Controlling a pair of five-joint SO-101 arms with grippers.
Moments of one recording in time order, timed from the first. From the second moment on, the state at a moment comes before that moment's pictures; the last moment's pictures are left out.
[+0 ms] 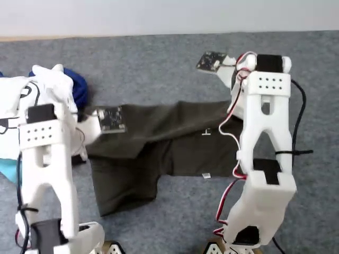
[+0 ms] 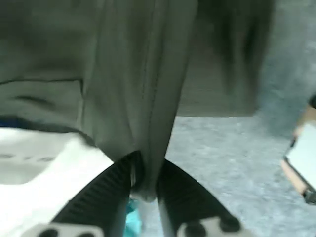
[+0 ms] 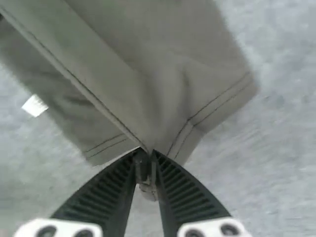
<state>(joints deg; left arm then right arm) -13.9 -14.6 22.6 98.8 -74.9 0.6 20.4 -28.7 100.5 62.0</state>
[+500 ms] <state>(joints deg) -13.9 -16.0 37.1 98.8 -78.2 0.6 11.5 0.5 93.1 62.0</state>
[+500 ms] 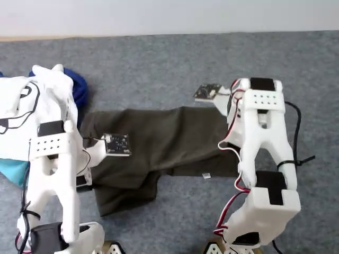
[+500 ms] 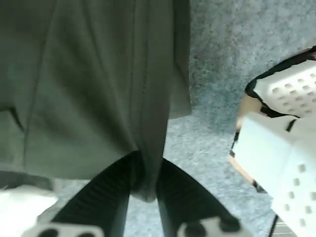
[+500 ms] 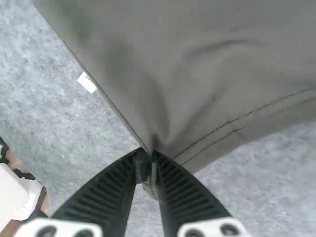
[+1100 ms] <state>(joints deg) -13.9 -16.0 41.6 98.8 -80.3 1.1 8.2 10.5 87.4 62.0</state>
